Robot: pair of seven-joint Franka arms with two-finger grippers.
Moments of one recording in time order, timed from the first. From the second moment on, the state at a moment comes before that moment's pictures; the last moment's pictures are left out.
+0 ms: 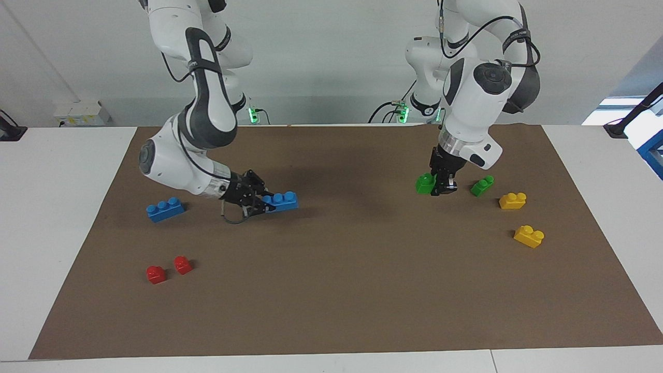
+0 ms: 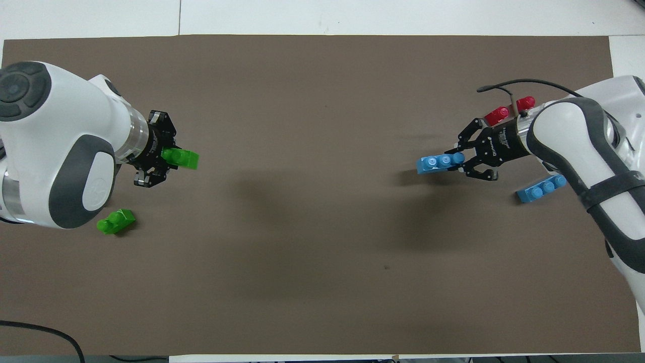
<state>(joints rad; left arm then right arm) -0.30 0.08 -0.04 -1.84 -0.04 1.96 -1.84 0.16 0.27 0.04 -1.87 0.74 1.98 1.38</state>
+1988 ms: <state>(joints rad) -0.56 0.09 -0.09 -2.01 -0.06 2.15 -2.30 0.53 0.38 0.03 -2.00 0.96 2.56 1.40</state>
